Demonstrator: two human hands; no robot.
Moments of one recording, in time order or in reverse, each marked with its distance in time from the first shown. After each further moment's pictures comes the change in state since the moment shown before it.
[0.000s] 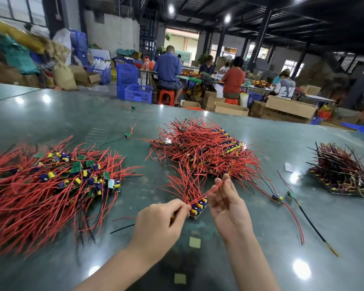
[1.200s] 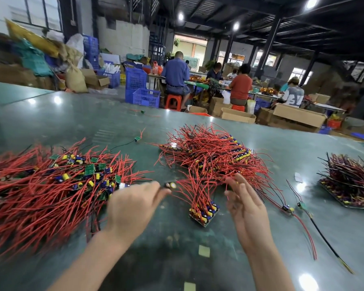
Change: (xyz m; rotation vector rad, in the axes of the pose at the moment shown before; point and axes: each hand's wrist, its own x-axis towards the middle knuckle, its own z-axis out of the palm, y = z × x) left_hand 0.028 -0.039 -0.050 0.658 0.275 0.203; right_hand 0.006 -0.012 -0.010 -0.459 -0.140 -0.261
